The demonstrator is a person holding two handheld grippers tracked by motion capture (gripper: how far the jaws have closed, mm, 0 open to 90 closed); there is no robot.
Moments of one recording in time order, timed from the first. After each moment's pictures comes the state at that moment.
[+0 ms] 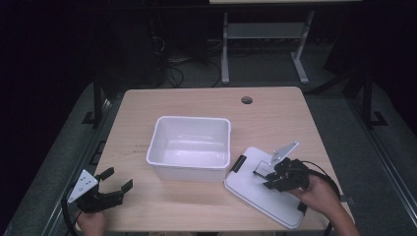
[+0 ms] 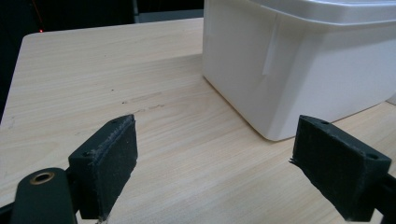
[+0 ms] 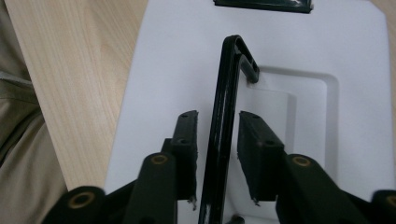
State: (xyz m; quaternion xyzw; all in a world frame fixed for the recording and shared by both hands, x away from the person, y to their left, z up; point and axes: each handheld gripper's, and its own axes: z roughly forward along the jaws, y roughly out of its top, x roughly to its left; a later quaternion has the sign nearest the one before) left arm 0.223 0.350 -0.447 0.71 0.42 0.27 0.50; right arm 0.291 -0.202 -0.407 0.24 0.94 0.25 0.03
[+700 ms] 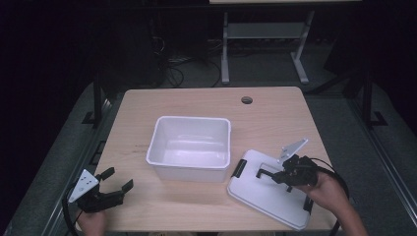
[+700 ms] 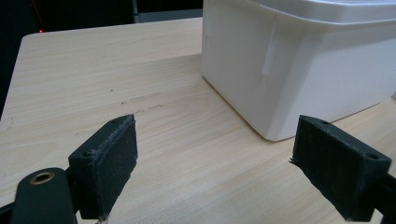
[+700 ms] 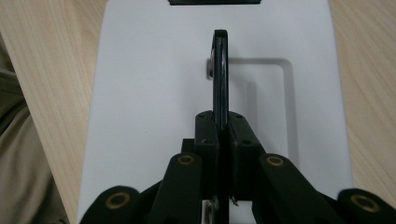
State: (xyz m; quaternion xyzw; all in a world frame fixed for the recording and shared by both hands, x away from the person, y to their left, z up) left arm 0.223 0.348 -0.447 0.71 0.42 0.27 0.50; right arm 0.295 -0.223 -0.402 0.25 0.94 0.24 0.04
